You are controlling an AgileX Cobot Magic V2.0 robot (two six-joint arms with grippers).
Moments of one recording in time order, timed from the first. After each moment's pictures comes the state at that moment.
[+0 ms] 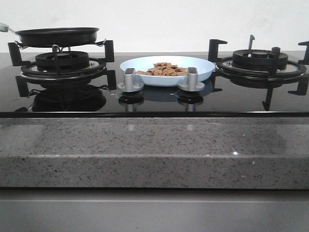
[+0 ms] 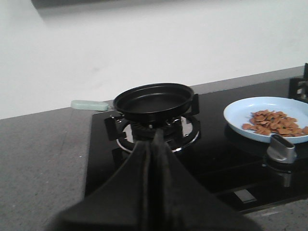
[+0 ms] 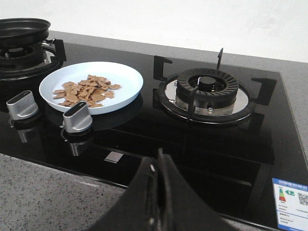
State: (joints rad) left arm -0.23 0.21 -0.38 0.03 0.28 0.08; right arm 0.21 0.33 -0.35 0.17 0.27 -0.15
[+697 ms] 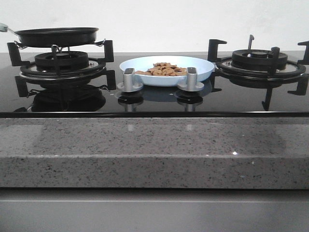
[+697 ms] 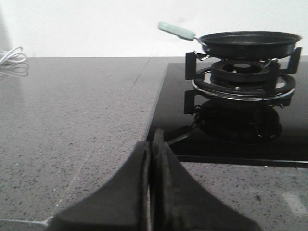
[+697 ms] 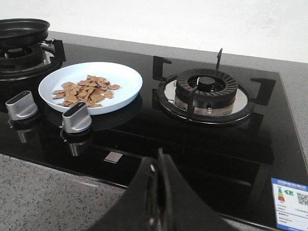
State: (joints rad) left arm 0.07 0.00 0.00 -0.05 0.13 0.08; right arm 0.21 0.33 -0.35 0.17 0.26 -0.15
